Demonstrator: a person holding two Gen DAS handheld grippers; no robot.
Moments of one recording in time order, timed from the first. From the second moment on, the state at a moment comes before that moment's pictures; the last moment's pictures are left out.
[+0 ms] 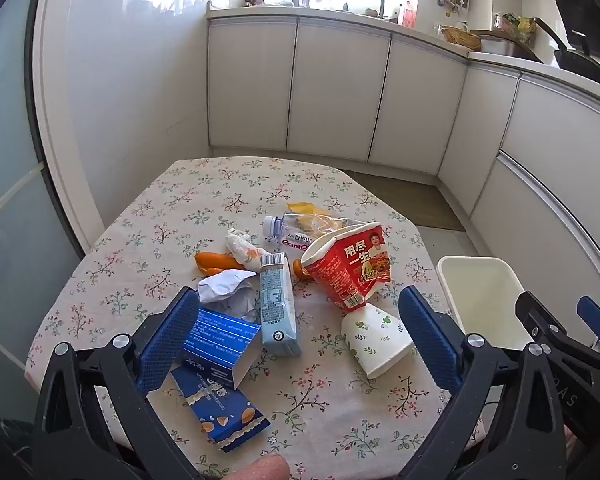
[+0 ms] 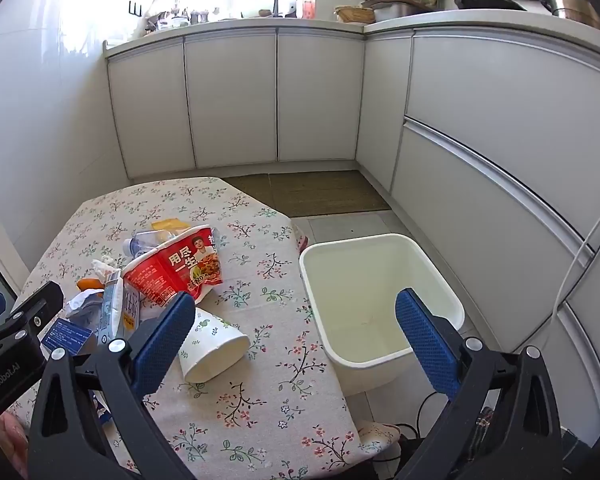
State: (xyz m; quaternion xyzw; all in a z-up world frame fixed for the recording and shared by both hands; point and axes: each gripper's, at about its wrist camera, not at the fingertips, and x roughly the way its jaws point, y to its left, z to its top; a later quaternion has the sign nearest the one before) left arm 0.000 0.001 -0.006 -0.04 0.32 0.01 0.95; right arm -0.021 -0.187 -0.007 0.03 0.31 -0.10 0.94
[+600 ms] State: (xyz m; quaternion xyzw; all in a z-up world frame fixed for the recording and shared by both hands) left arm 0.001 0.001 -0.009 -0.05 0.32 0.01 0.95; right arm -0.021 -0.186 -0.011 0.03 0.31 -0.10 0.94
